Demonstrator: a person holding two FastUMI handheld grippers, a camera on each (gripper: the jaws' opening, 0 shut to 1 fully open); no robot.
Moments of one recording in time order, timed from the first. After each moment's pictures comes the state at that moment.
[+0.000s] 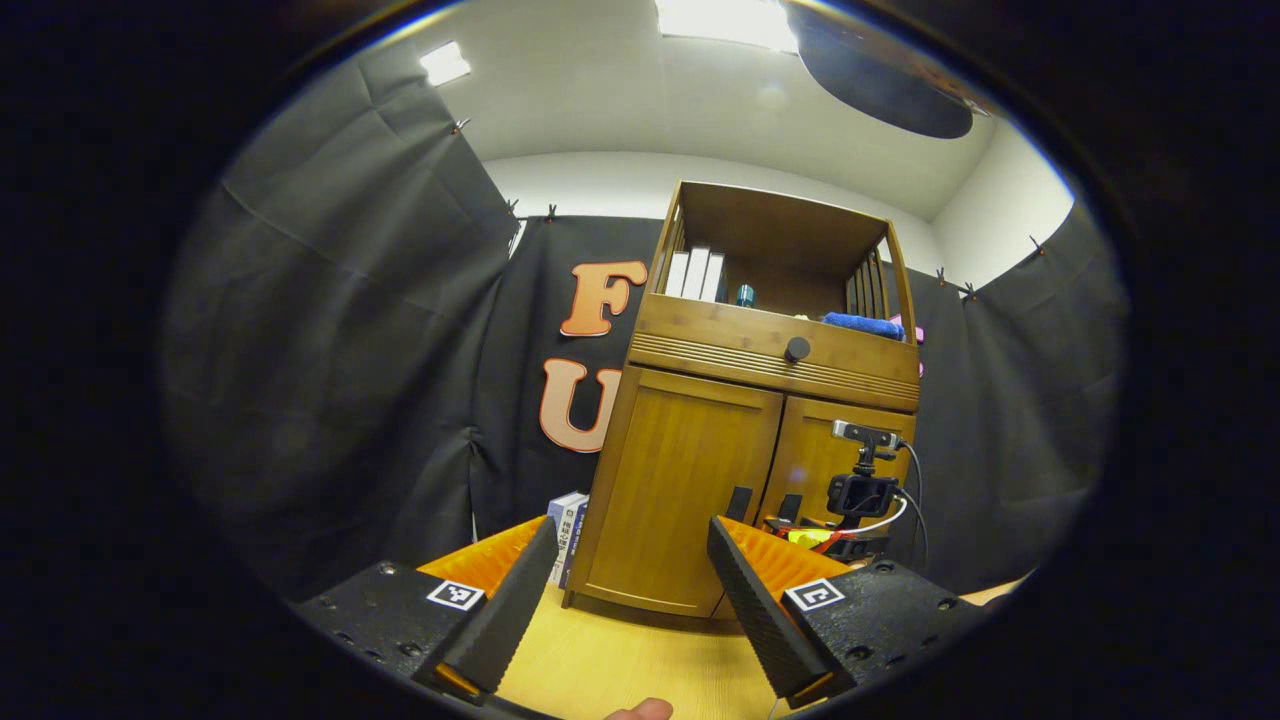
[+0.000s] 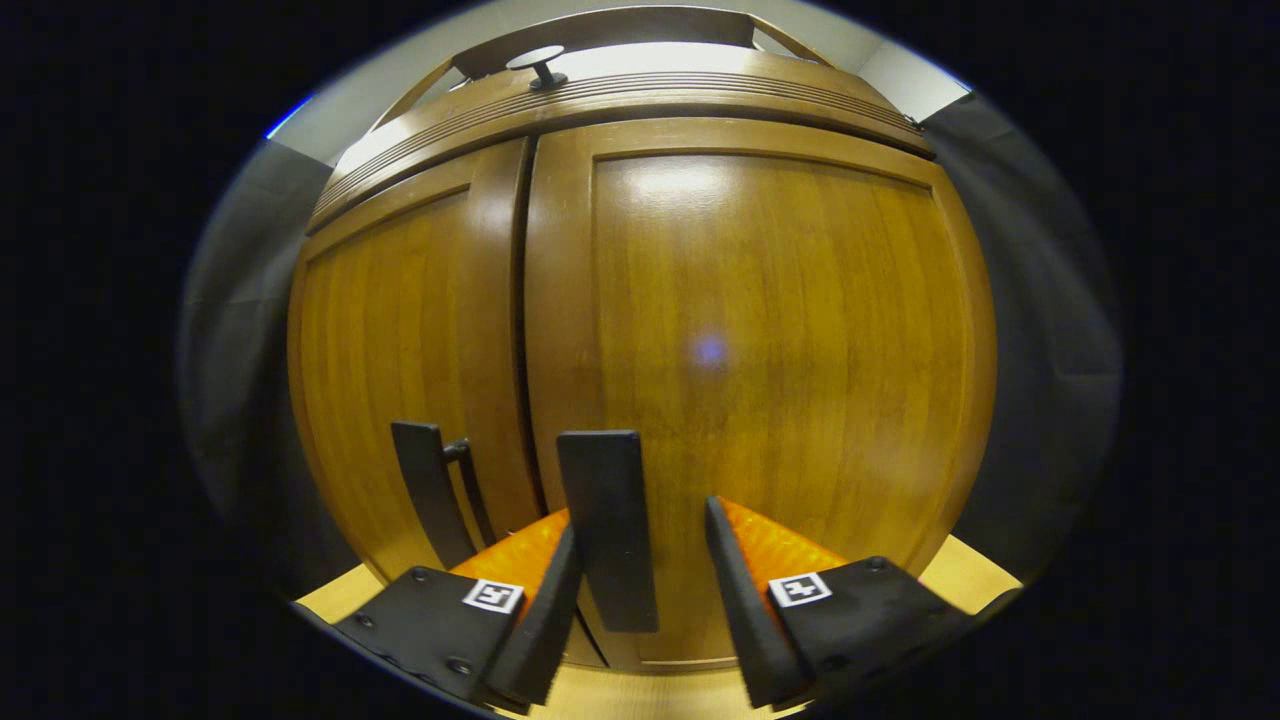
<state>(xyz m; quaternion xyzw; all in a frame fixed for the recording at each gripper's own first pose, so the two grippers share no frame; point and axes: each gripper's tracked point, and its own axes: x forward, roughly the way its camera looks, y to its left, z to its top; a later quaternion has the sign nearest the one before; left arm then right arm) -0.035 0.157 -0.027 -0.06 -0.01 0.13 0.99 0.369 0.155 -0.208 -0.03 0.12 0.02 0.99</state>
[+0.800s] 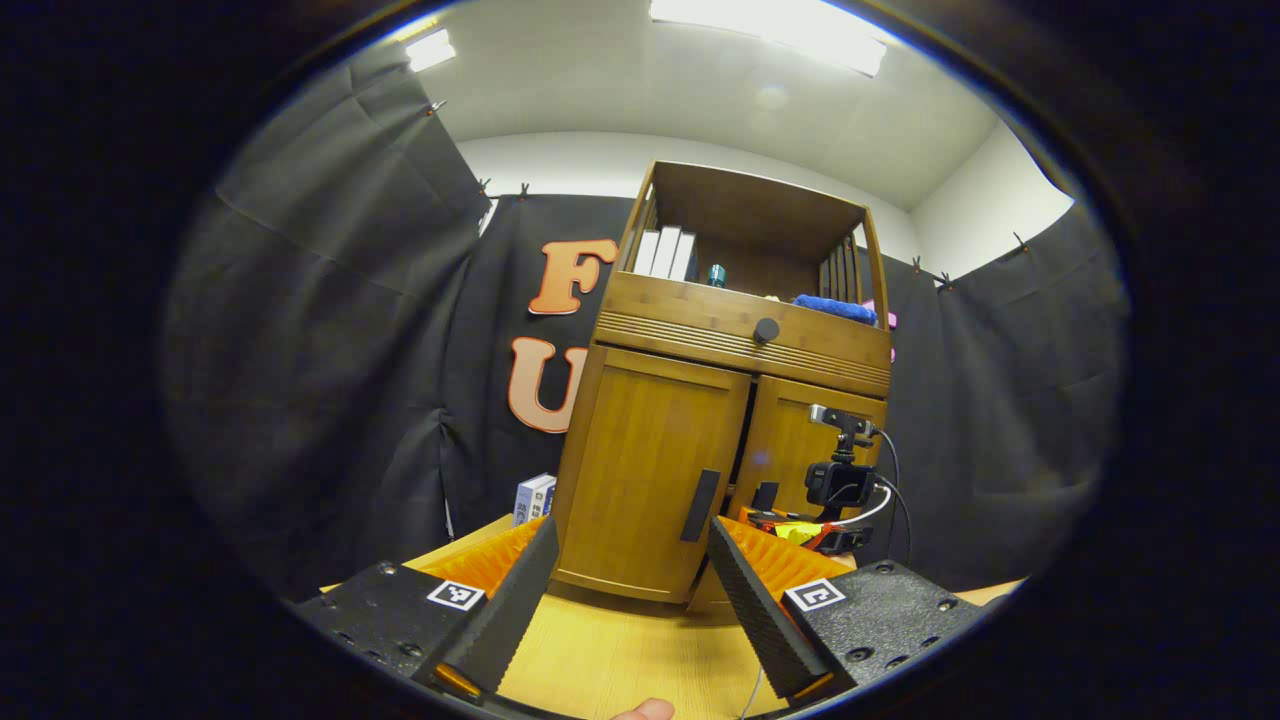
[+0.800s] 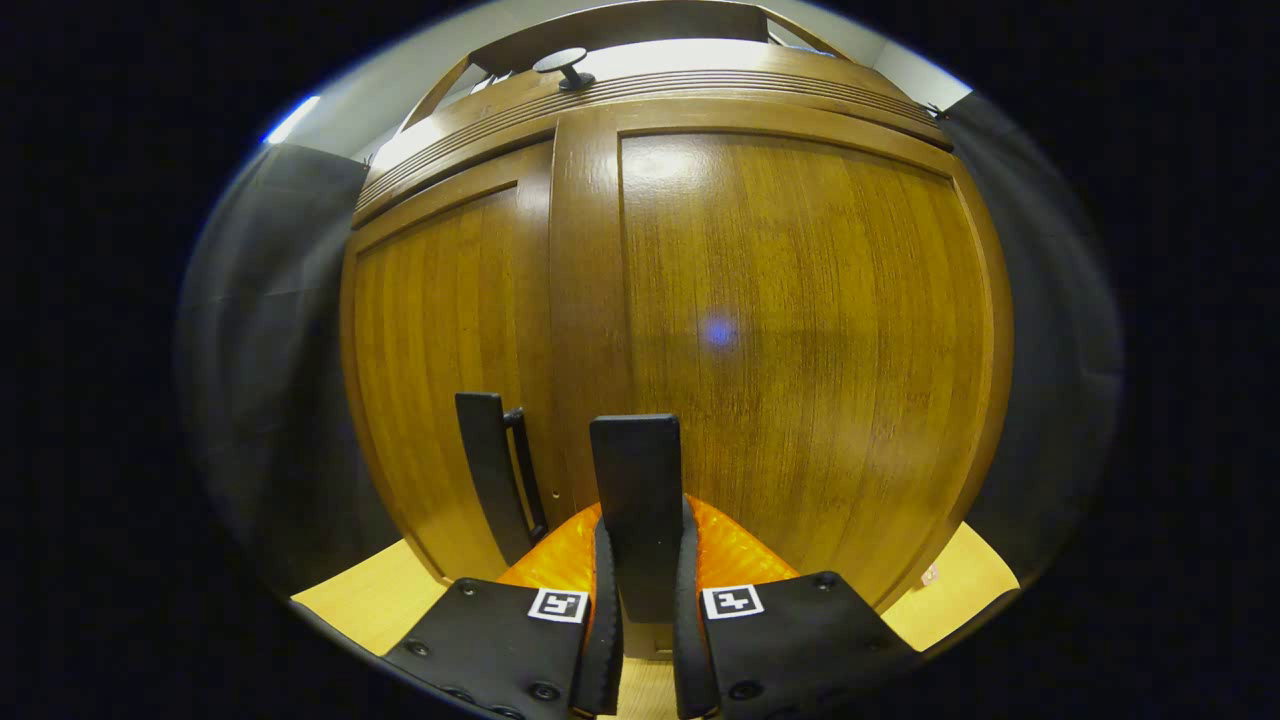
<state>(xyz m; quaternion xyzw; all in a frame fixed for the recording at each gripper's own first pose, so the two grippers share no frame) -0.019 0.124 -0.030 -0.05 0.02 0.07 1.00 0.326 0.156 -0.209 -0.01 0.17 0.09 0.98</state>
